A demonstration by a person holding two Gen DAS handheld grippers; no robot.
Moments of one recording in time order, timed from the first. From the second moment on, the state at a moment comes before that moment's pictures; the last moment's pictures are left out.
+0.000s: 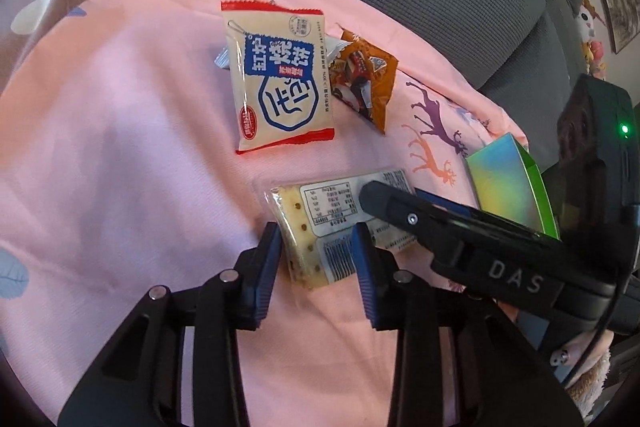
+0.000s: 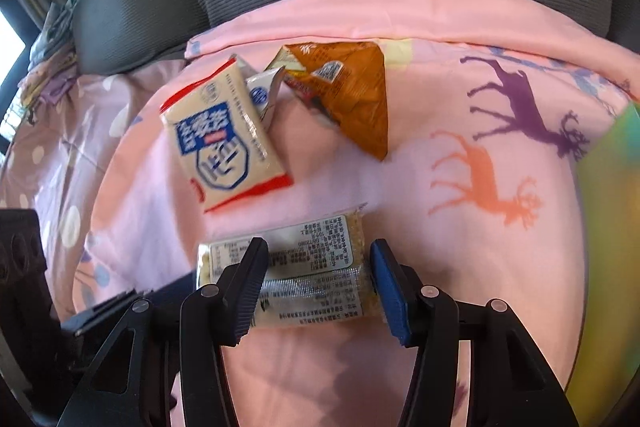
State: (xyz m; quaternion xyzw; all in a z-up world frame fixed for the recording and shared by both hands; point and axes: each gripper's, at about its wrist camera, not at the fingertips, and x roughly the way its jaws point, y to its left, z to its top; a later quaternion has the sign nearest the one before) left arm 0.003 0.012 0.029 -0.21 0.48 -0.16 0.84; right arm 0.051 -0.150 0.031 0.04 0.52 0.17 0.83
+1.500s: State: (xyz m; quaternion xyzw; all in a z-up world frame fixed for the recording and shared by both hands) left arm -0.035 -0.190 0.132 -0.06 0.38 -0.32 0.87; right arm -0.076 -0.320 0.147 0.13 0.36 -0.03 0.92
